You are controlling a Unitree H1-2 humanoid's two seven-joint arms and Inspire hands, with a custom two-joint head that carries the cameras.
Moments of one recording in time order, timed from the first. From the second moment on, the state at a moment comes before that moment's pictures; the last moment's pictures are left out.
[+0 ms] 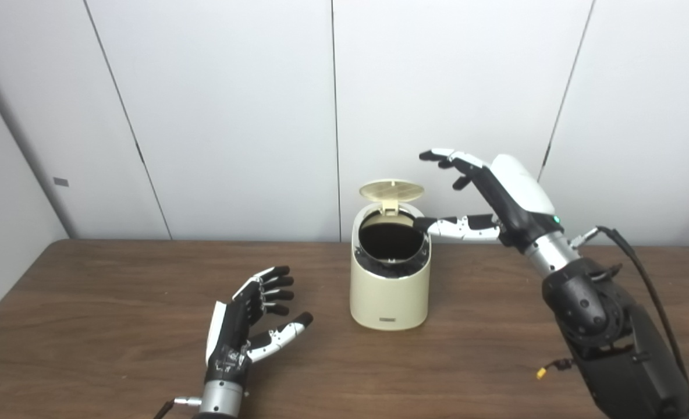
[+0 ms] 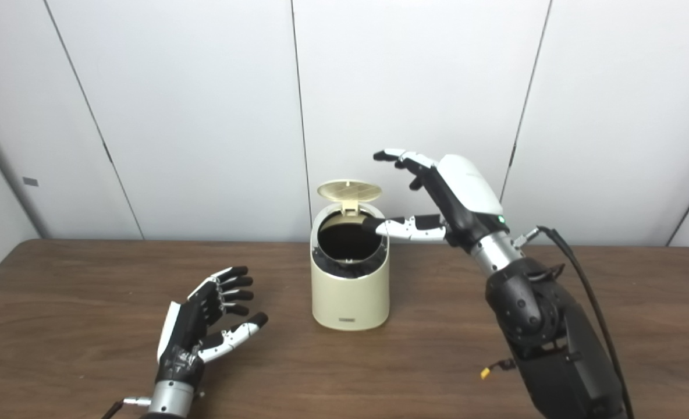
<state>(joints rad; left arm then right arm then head) -0.20 0.06 0.00 0.14 0.09 -0.21 0.10 -0.68 -0.32 0.19 -0.03 -0.61 -0.01 0.15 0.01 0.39</state>
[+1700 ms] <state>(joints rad) -0.21 0.05 0.02 0.16 0.11 -0.21 0.10 -0.72 -0.36 0.31 -0.04 -0.80 -0.13 0.24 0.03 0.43</state>
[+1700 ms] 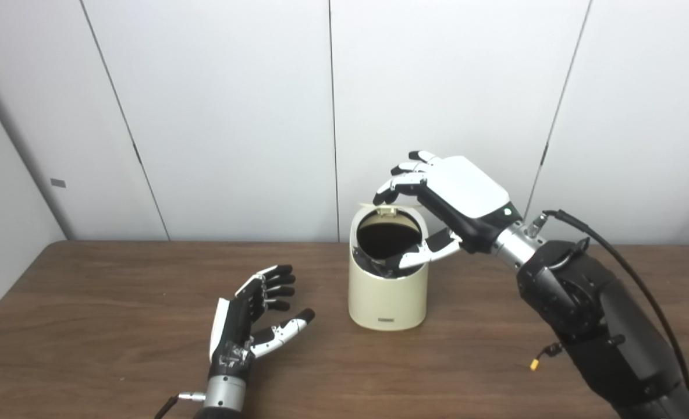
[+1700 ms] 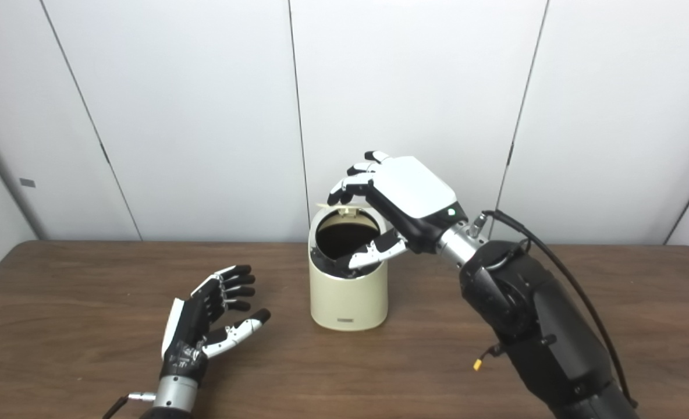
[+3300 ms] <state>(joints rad) -0.19 0.04 0.02 0.13 0.12 -0.16 0.10 -0.63 -0.36 0.33 -0.03 -0.82 -0.17 0.24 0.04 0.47</state>
